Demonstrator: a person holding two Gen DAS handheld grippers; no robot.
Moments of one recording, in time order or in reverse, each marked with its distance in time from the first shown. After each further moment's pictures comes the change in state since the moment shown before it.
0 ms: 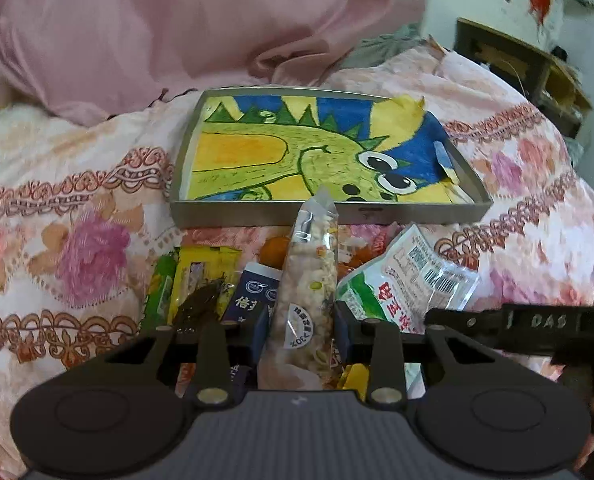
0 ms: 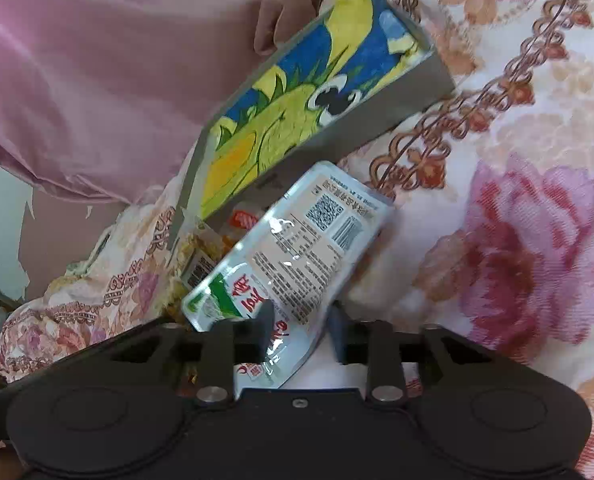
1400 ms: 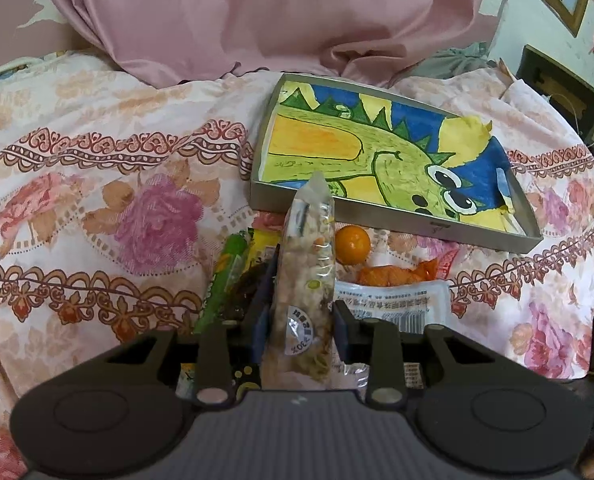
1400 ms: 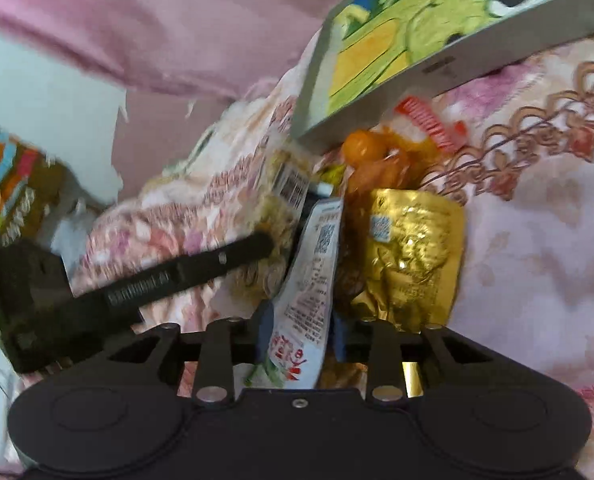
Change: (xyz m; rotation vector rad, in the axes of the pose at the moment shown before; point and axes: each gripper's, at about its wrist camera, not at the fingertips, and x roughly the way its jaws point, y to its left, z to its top) left arm -0.005 0.040 0.002 -0.176 0.040 0.083; right arm 0.057 0.057 -0.008 -0.148 0.307 0.318
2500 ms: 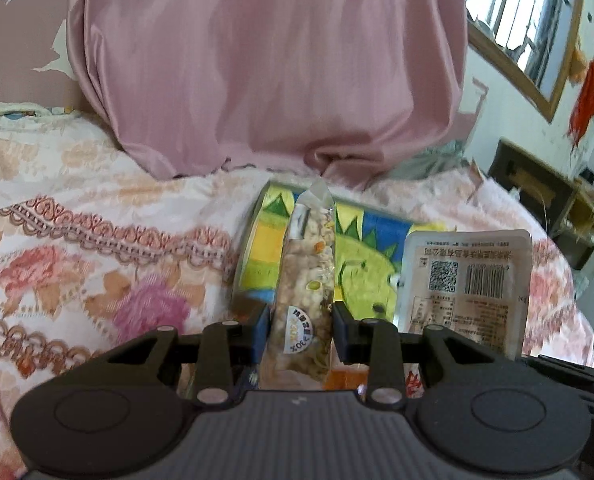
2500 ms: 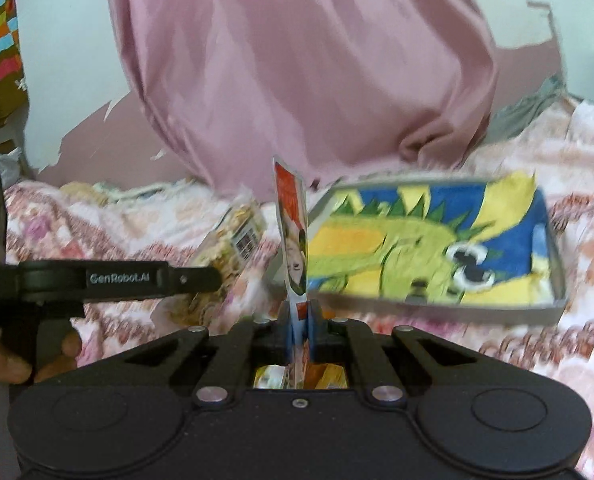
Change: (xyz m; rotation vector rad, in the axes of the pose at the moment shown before) left arm -0.048 0.004 0.033 -0.083 -0.276 -0.087; right arm -0.059 0.108 -0.003 -0.493 -0.394 -0.434
